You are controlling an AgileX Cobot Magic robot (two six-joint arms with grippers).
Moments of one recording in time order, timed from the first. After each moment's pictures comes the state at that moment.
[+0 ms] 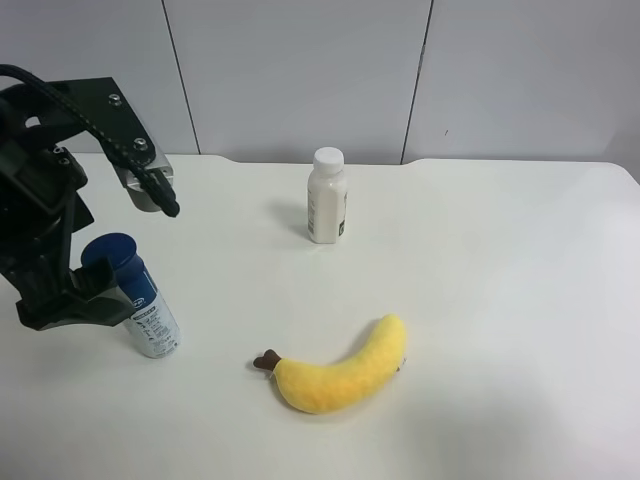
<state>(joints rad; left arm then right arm) -0.69 1.23 -0.95 0.08 1.01 0.28 -0.06 0.00 -0.51 0.04 1.06 -0.13</state>
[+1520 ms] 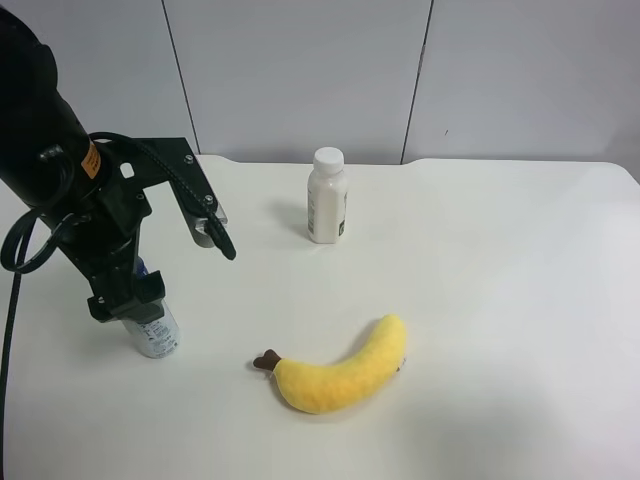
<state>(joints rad) -0.64 1.47 -0.95 0.17 0.88 0.35 -0.06 0.00 -0.51 0.04 1.06 -0.13</state>
